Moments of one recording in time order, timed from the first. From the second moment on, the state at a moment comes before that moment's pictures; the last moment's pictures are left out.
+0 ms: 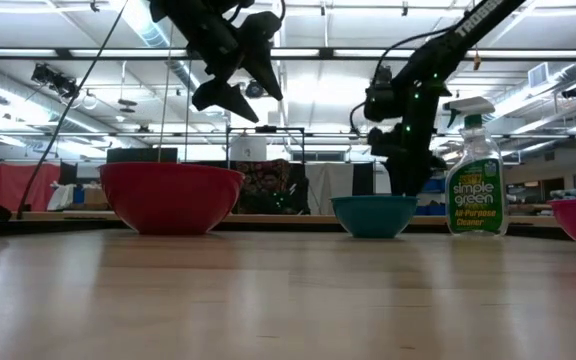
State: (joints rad) left arm 0.26 1.47 1.24 -0.53 -0.04 -0.54; right arm -0.74 1.71 1.18 -0.75 0.02 0.12
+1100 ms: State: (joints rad) left arm 0.26 1.47 1.24 -0.54 -0.04 -0.54; right arm -0.73 1.78 1.19 -0.71 -0.13 0.15
